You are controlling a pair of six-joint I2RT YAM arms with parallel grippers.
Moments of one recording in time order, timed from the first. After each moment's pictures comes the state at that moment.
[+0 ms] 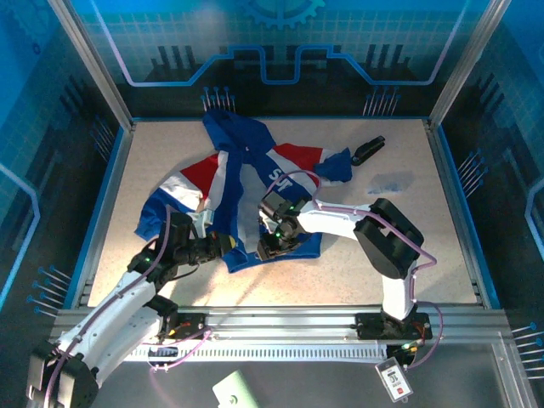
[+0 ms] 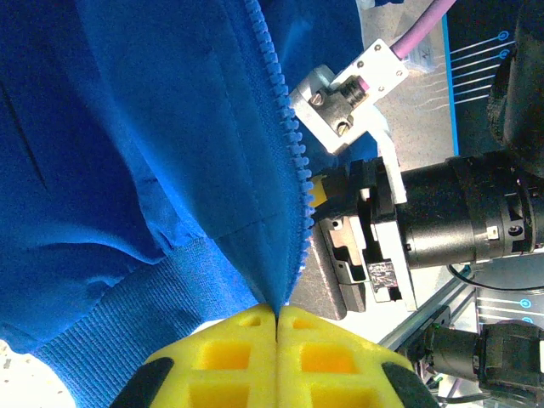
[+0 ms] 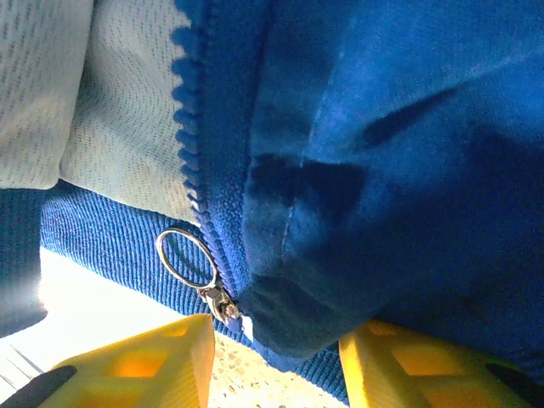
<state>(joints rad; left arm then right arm) -0.35 0.74 0.40 -0.34 0.47 -0.76 0.85 1.91 1.23 -0.64 -0.32 0.48</state>
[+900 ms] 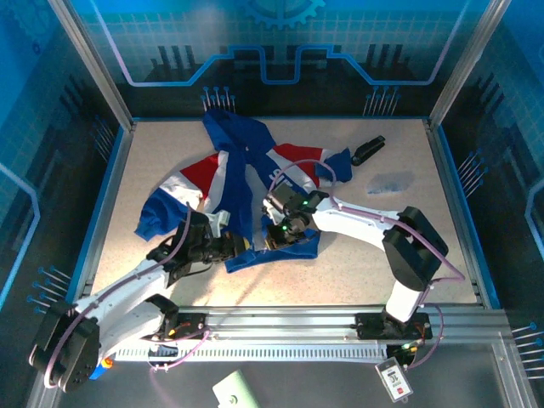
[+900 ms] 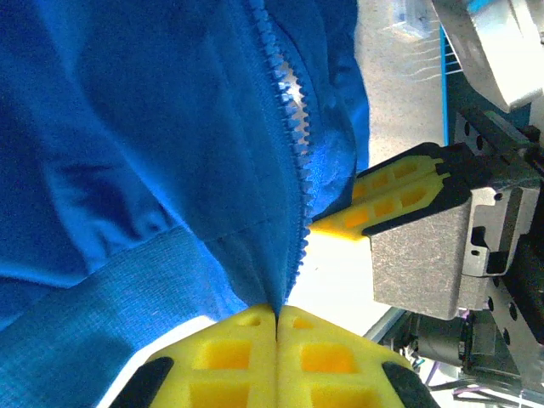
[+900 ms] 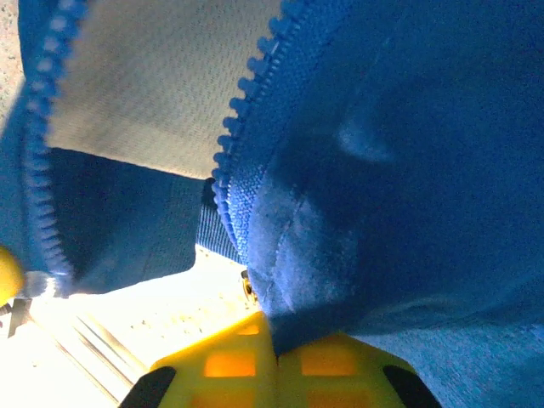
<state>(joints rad) -0.47 0.97 0.36 -0.04 0.49 -0.86 0.83 1.73 1.19 -0.66 -0.30 0.45</state>
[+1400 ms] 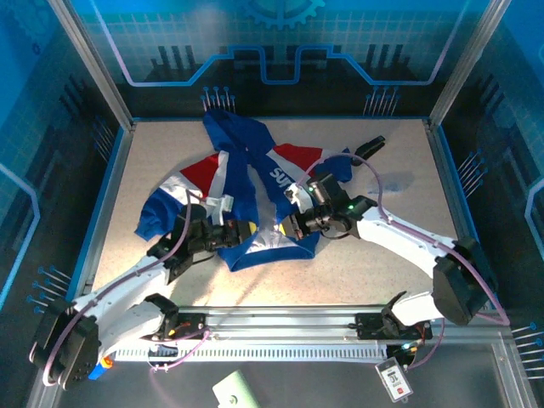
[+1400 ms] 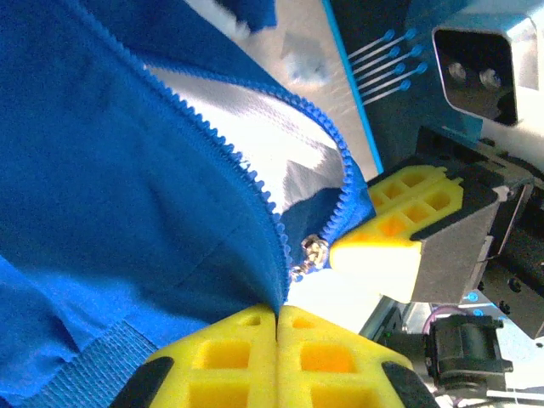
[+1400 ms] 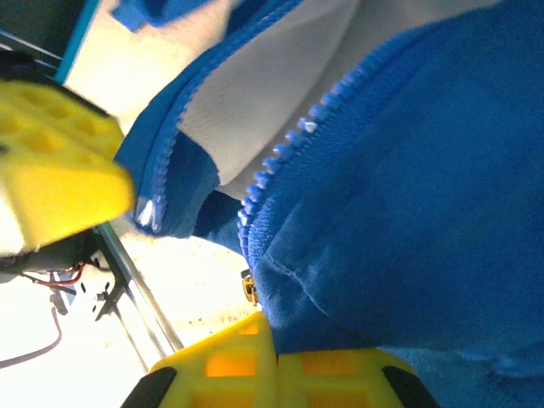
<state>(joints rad) -0.46 0.95 0.41 0.13 0.50 -0.78 0.66 1.39 0.96 -0.43 -0.50 0.27</state>
